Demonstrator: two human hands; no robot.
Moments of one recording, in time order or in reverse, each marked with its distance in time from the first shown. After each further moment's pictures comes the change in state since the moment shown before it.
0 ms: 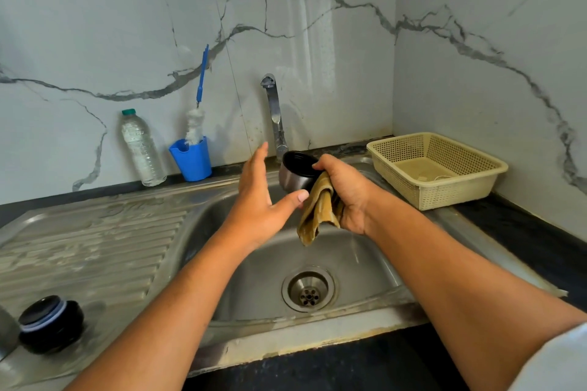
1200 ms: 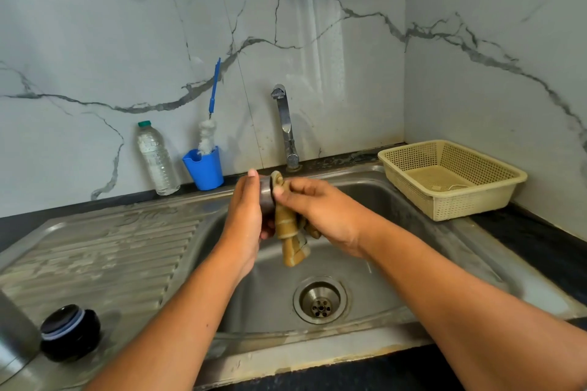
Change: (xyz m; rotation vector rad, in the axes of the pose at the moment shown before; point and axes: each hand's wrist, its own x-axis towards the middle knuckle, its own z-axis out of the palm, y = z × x) left_hand 0.003 -0.012 -0.008 -0.564 0.190 -0.300; right_hand -0.014 0.011 0.032 -0.508 -0.274 -0.309
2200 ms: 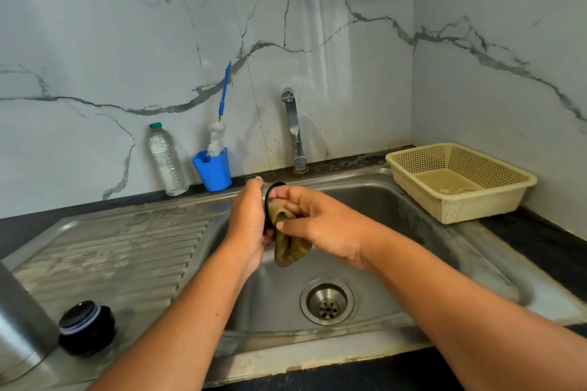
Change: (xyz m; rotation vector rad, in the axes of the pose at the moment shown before) left_hand 0.003 0.008 -0.001 -0.070 0.114 -0.151; right_hand -0.001 0.002 0.017 0.017 -0.072 -0.012
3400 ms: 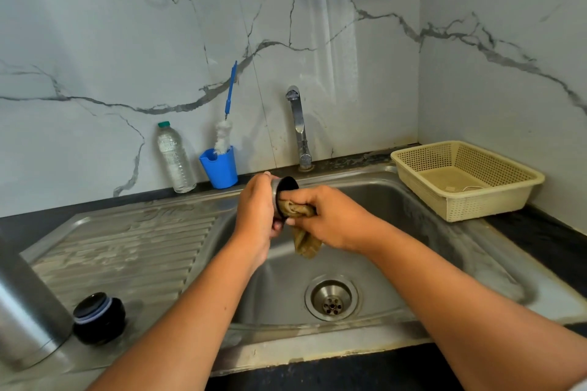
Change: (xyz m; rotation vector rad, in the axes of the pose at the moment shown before) left_hand 0.001 0.002 0.003 0.050 0.022 0.097; right_hand 0.005 0.003 -0.013 -0.529 0.069 -0.160
